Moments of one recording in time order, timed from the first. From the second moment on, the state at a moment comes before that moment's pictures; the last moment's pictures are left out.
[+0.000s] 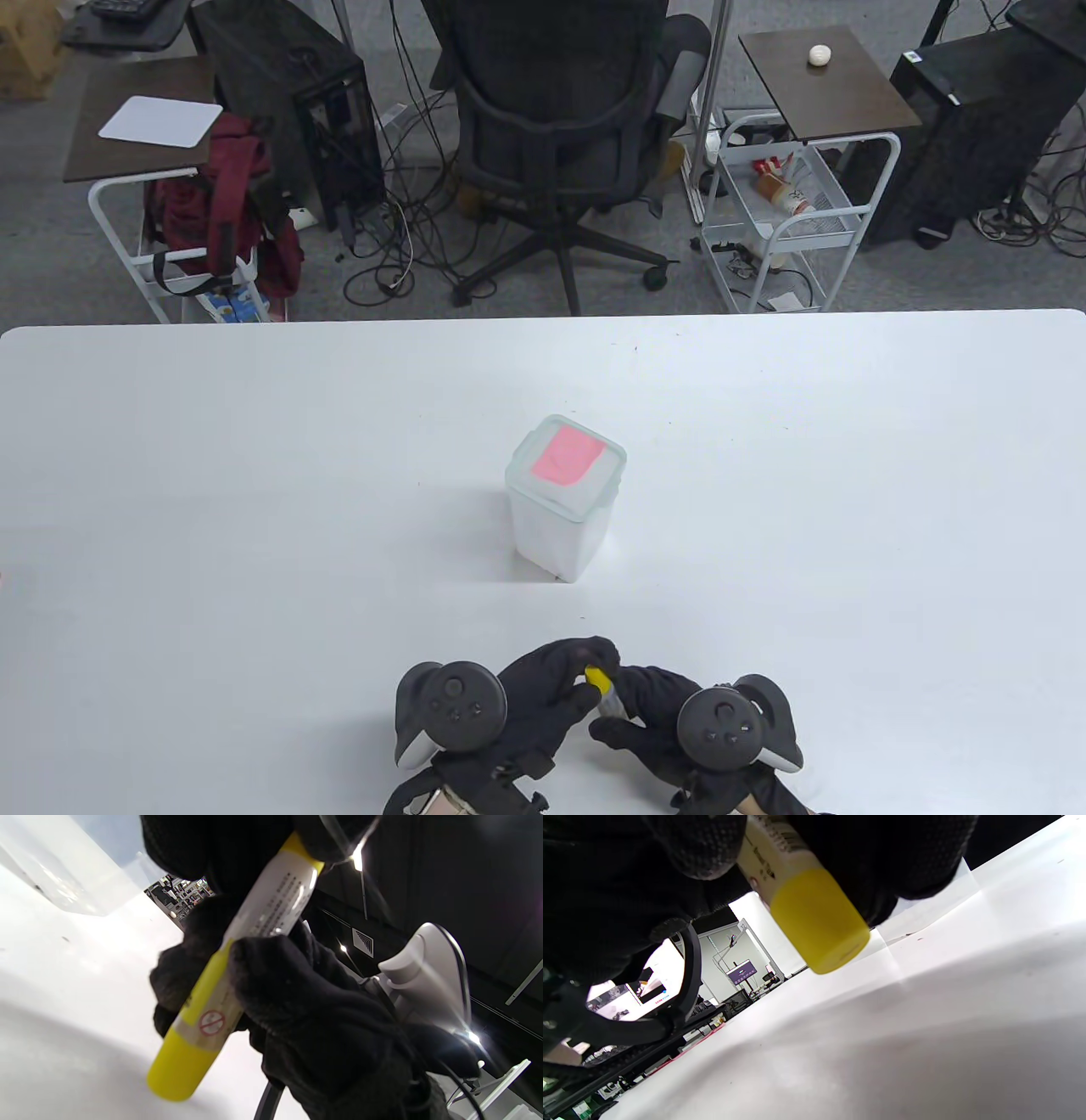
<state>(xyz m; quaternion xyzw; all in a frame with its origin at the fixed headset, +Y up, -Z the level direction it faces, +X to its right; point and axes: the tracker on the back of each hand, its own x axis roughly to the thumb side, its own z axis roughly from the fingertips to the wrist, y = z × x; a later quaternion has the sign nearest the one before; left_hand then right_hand) -0.091 -0.719 -0.191 -0.04 -0.30 0.45 0.84 0.120 -0.746 -0.184 0.30 0.01 0.89 0.33</state>
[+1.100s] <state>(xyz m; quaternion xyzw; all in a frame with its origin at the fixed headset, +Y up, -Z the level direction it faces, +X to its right) -0.112 -0.728 -0.205 0.03 -0.18 0.44 0.88 0.188 -0.755 -0.290 -0.02 0.01 0.92 0.40</state>
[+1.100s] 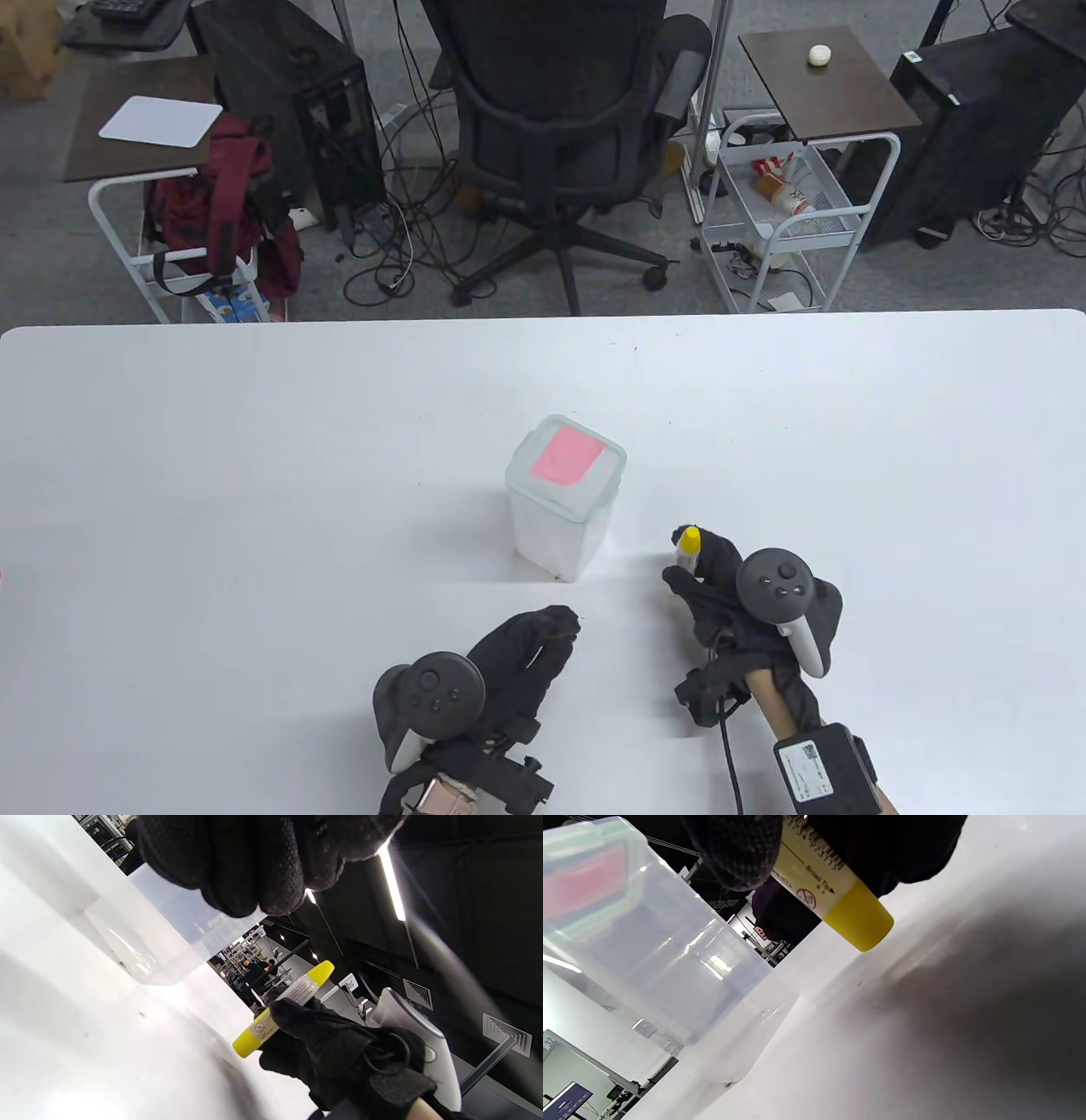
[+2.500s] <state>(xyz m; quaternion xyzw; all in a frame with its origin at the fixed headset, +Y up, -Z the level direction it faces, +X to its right) -0.116 -0.733 -0.215 0.05 -0.11 0.44 0.89 0.204 -0.743 -0.214 0.04 -0.11 0.92 0.38</state>
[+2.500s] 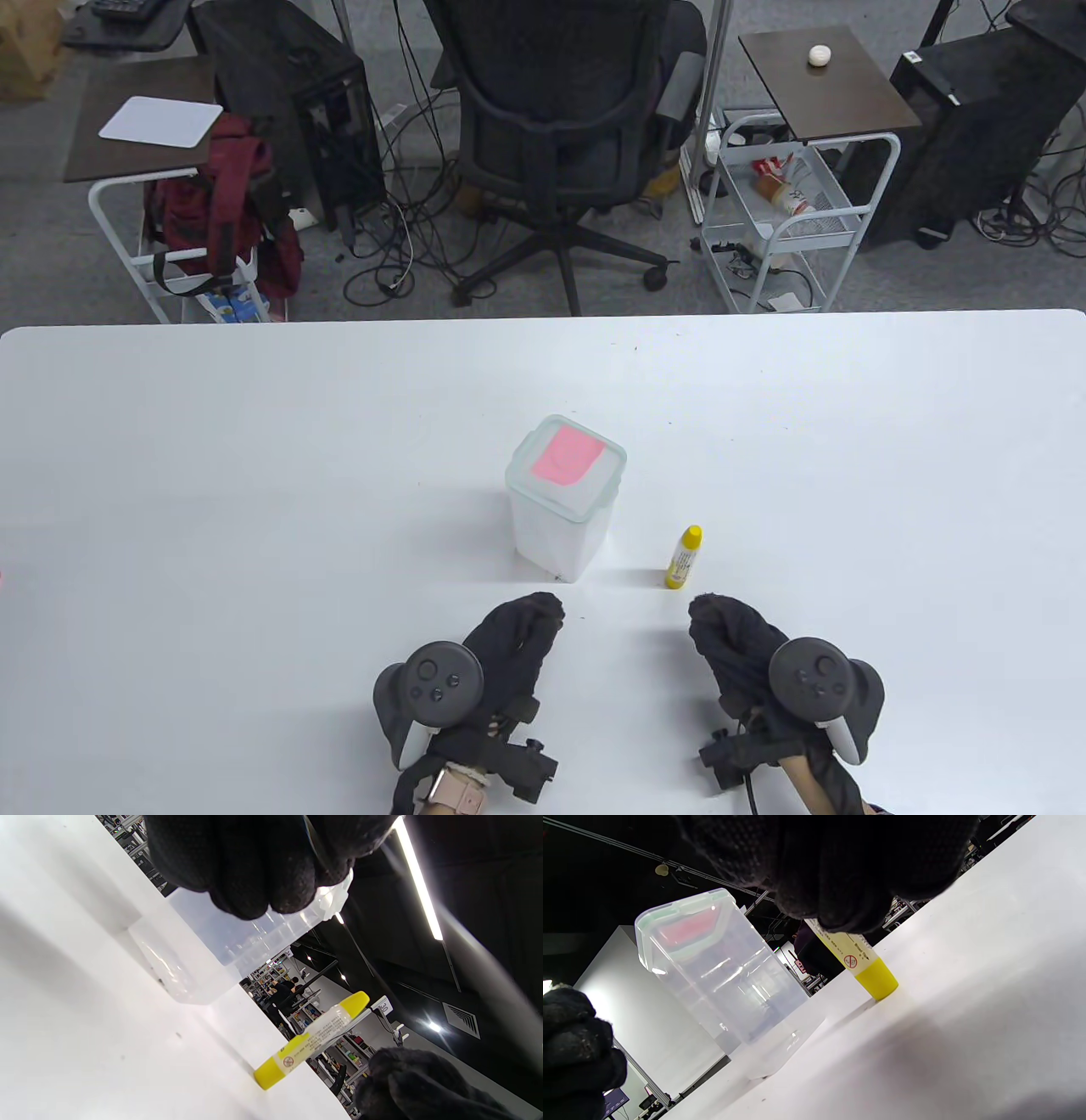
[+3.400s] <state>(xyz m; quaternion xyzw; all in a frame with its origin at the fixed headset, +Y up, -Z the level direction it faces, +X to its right) -0.146 -0.704 -0.257 0.09 -0.08 0.11 0.99 0.247 -0.726 -0.278 -0.04 -0.12 0.99 0.10</state>
